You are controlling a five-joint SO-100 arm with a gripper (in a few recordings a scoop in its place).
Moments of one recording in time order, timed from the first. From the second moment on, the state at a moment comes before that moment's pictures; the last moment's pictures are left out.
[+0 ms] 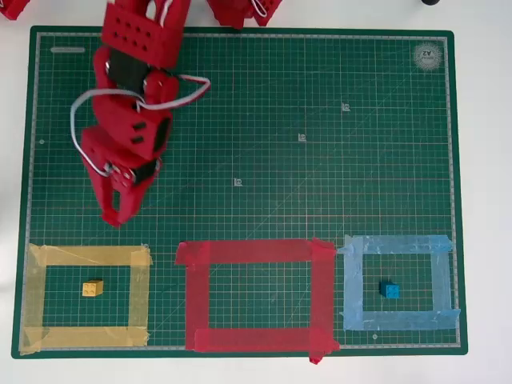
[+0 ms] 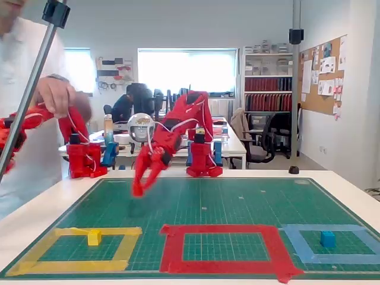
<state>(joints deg) 19.3 74.9 99.6 18.7 -85.8</state>
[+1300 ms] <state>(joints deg) -4.2 29.1 29.7 57.3 -85.1</state>
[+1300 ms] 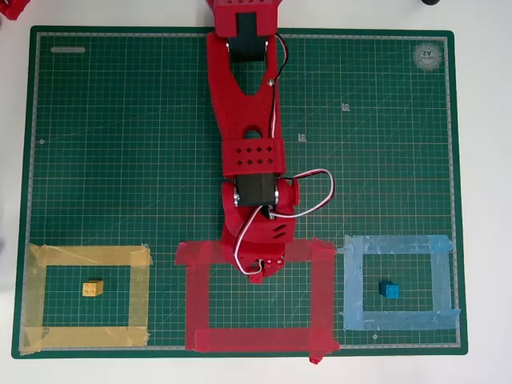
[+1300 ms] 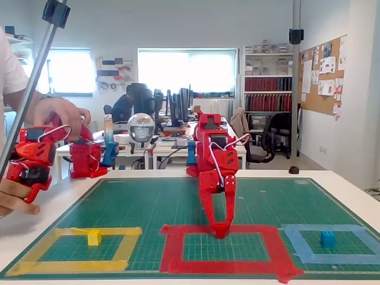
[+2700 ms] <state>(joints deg) -2.7 31.9 35.0 57.3 -87.0</state>
